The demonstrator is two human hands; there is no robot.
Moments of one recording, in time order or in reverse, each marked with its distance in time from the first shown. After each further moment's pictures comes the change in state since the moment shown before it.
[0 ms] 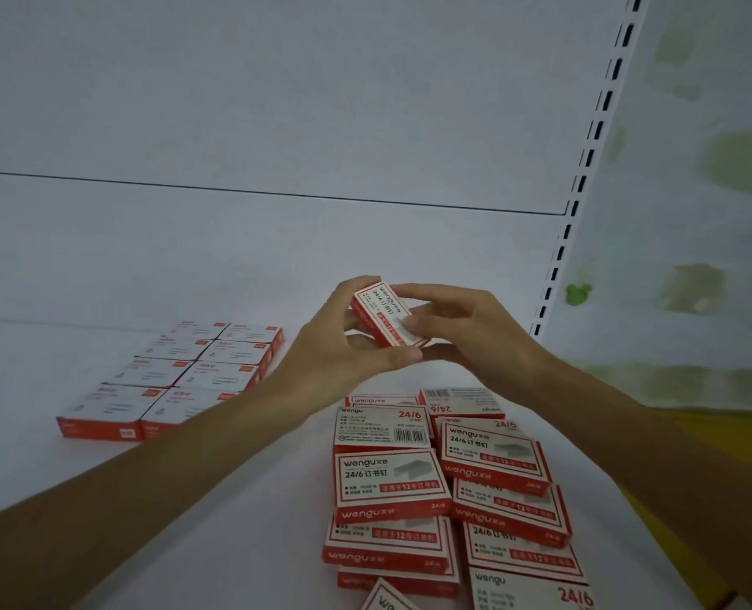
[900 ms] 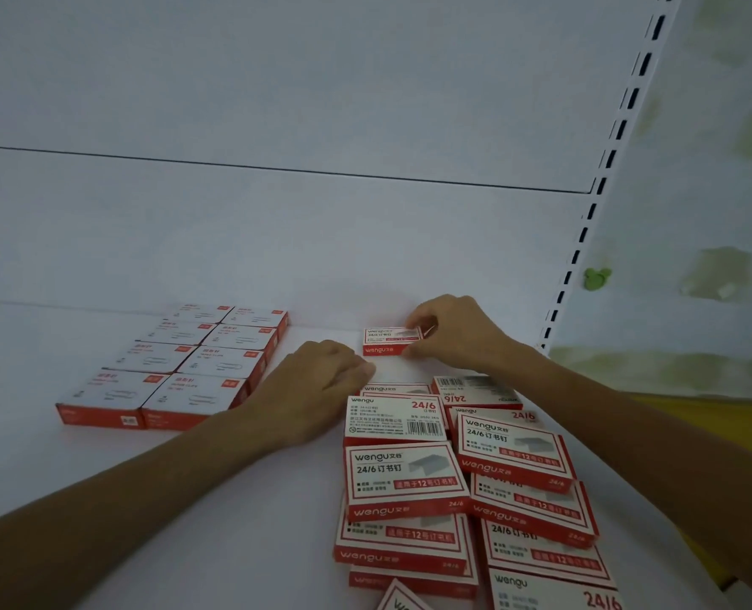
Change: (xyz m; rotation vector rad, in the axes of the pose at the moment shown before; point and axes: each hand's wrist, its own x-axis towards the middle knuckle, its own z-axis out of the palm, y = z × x) left_hand -0.005 -0.055 -0.017 0.721 -0.214 0.060; right_hand 0.053 0.052 -0.008 -1.027 0.013 0.085
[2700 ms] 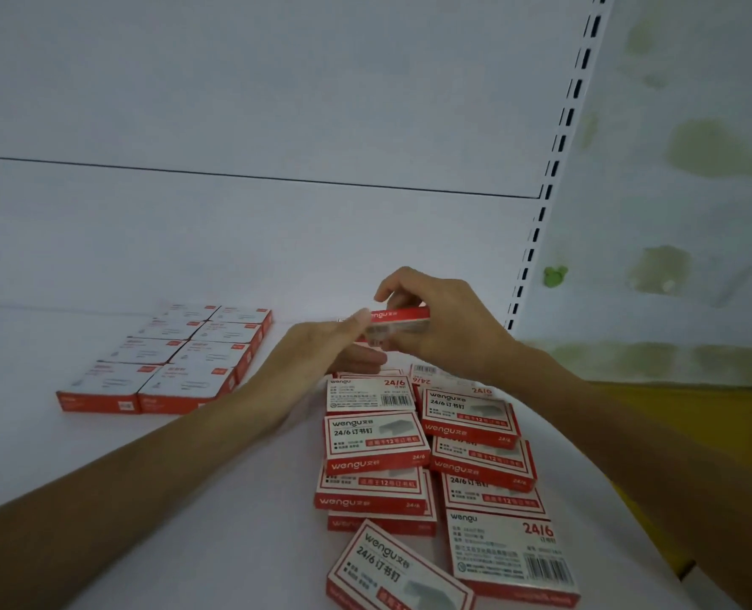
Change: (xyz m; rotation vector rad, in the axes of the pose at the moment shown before) left_hand -0.022 0.050 -0.017 -0.830 0.070 -0.120; right_hand -0.065 -0.028 -0.029 0.188 0.218 -0.371
